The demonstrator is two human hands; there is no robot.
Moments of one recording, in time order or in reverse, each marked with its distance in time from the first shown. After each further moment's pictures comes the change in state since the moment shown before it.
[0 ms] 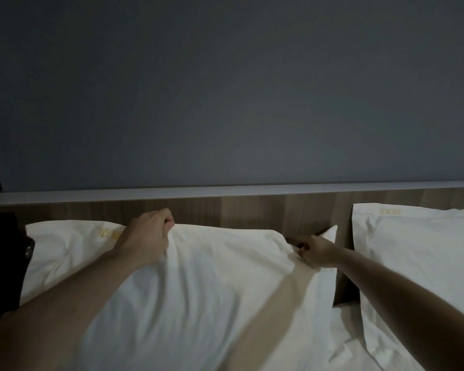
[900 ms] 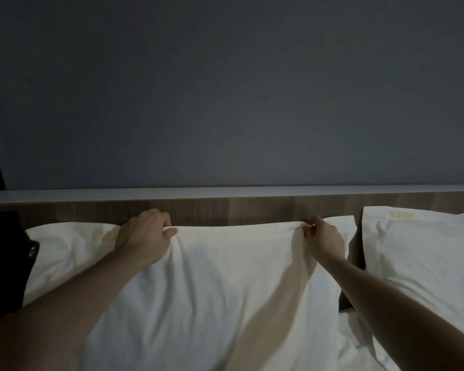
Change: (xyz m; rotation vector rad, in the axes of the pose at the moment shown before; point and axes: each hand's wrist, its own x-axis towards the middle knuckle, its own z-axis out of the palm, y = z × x) left_hand 0.009 -0.018 0.006 0.118 0.034 -0.050; right_hand 0.030 -0.020 0.017 0.220 0.668 0.127
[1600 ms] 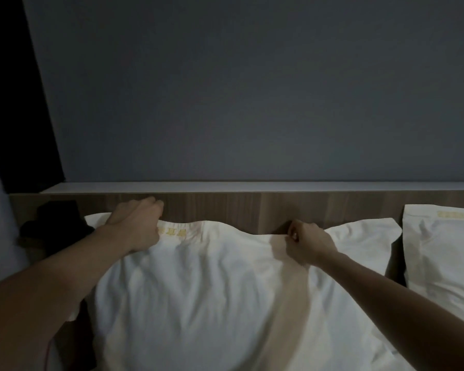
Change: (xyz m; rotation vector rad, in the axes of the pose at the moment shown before) left_hand -0.013 -0.057 -0.069 0.452 -0.267 0.033; right_hand -0.044 -0.092 0.020 -0.161 -0.309 -0.303
